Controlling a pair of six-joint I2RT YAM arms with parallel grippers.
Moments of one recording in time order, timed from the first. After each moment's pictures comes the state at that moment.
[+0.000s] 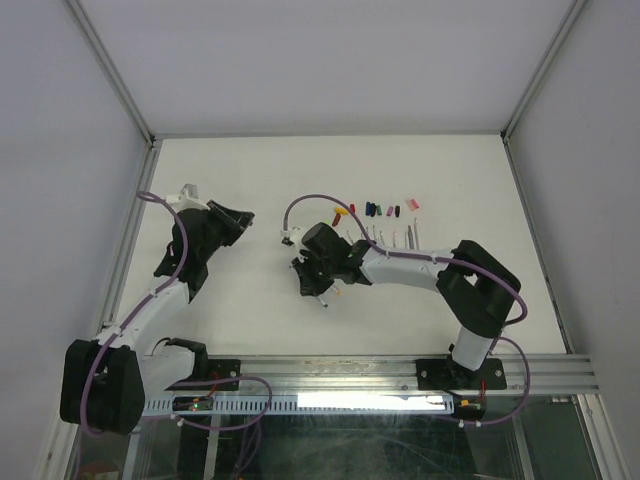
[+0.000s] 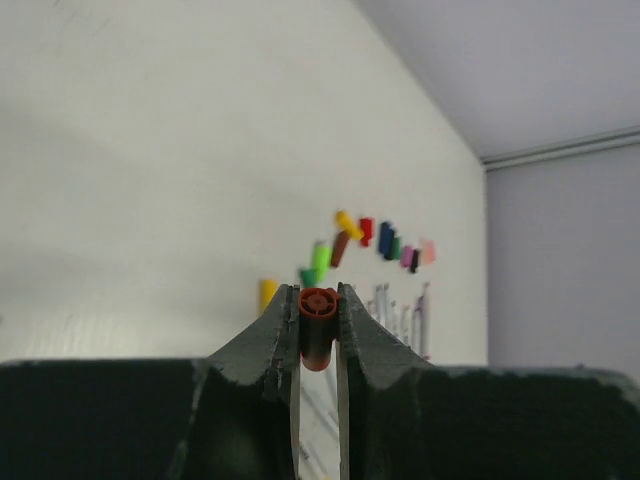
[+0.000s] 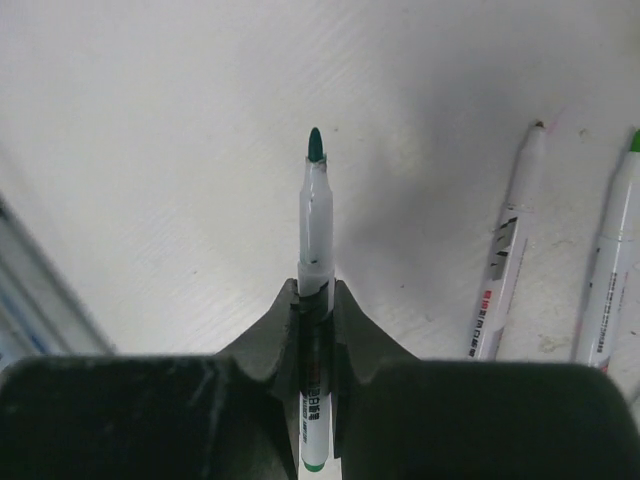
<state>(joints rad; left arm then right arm) -0.19 1.03 0.52 0.30 0.11 -0.94 0.96 1.73 1.05 -0.21 -0.27 0.22</state>
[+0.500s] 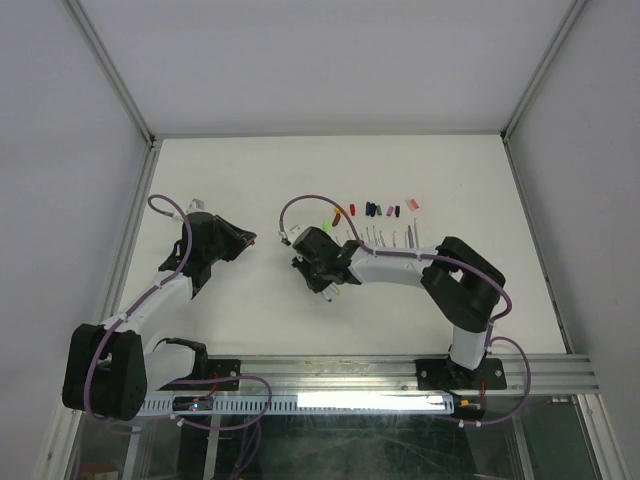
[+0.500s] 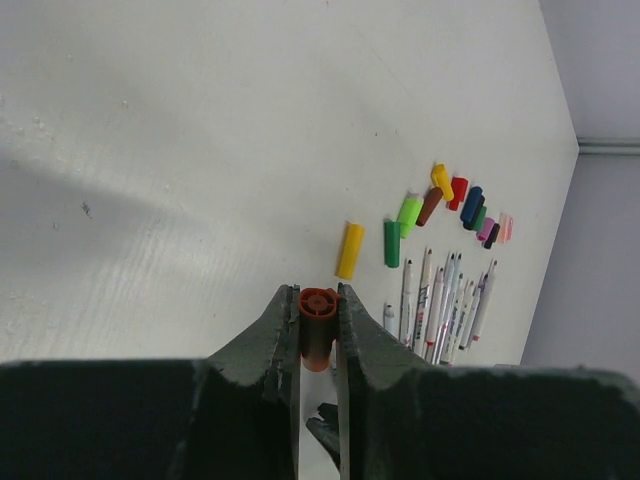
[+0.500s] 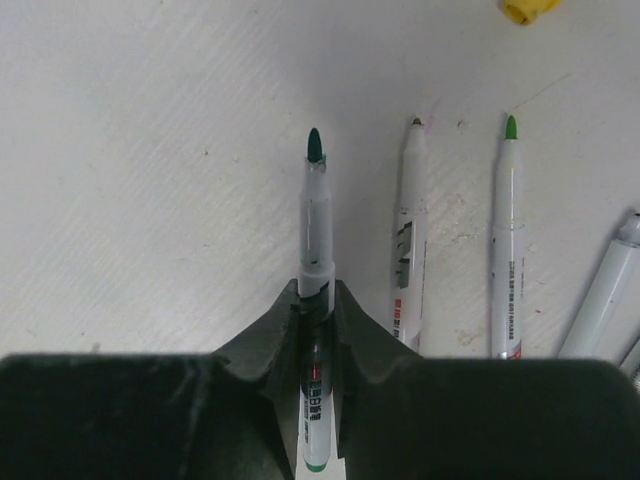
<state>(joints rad) -0.19 1.13 0.52 0.04 0.10 -1.00 1.02 1.83 1.12 -0.30 0.05 0.23</state>
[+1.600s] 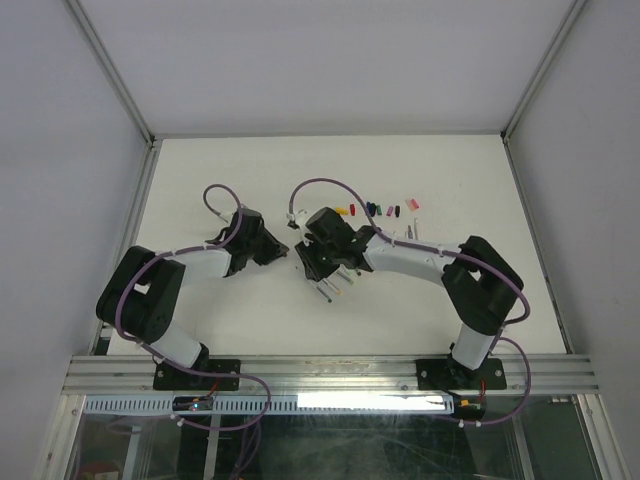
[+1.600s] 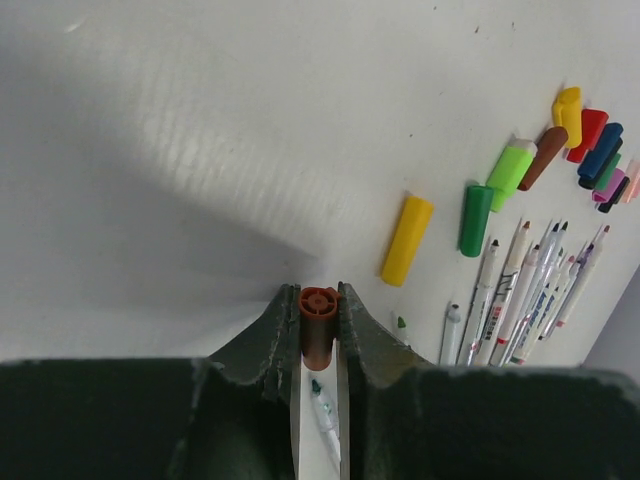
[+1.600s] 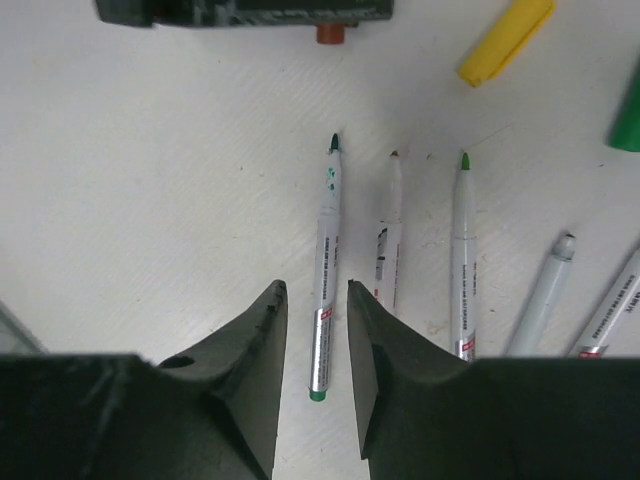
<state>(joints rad) -0.41 1.55 0.64 0.12 0.05 -1.08 0.93 1.76 1.14 -0.32 -0.10 0.18</state>
